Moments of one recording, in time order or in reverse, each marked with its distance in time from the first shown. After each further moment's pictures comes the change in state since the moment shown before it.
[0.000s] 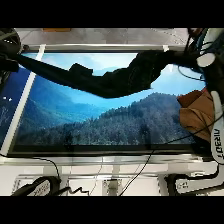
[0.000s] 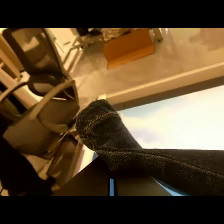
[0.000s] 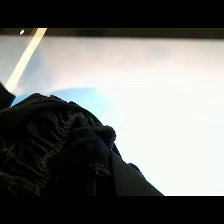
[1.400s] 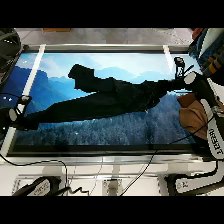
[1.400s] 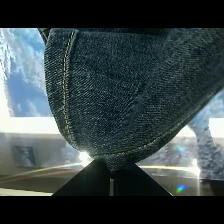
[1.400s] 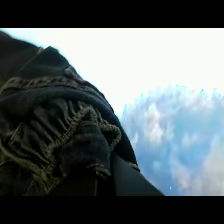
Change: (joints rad) left arm 0.060 0.011 -0.440 0.294 -0.729 -0.199; right arm -0.014 -0.058 -0.282 -0.280 0.061 0.275
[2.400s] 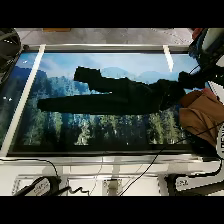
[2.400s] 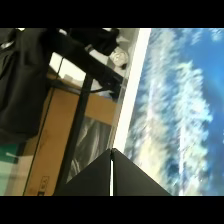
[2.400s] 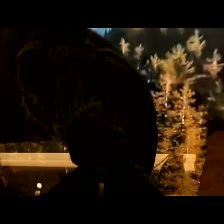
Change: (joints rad) left arm 0.135 -0.012 0.370 0.263 0.357 -0.083; right arm -0.163 0.031 0.312 -0.005 0.683 0.121
